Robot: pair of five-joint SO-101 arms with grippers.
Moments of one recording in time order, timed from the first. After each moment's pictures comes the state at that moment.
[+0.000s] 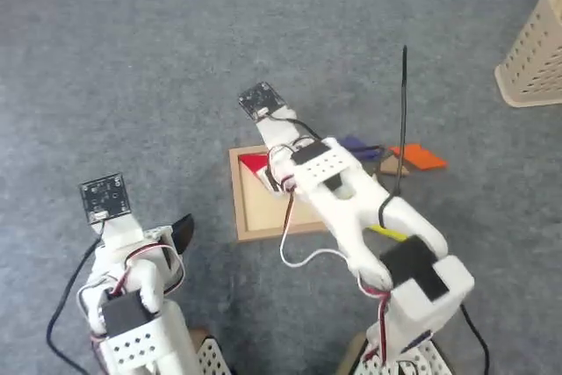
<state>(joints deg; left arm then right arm) -28.7 -103.8 97.3 72.6 2.2 -35.4 10.9 24.8 40.2 5.1</state>
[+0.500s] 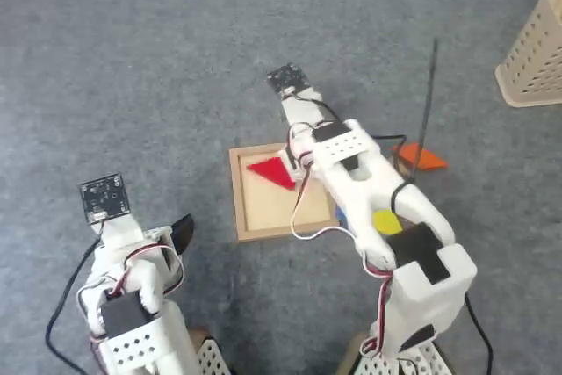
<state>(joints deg) -28.7 -103.8 97.3 72.6 2.2 -28.1 13.5 18.6 45.0 5.3</state>
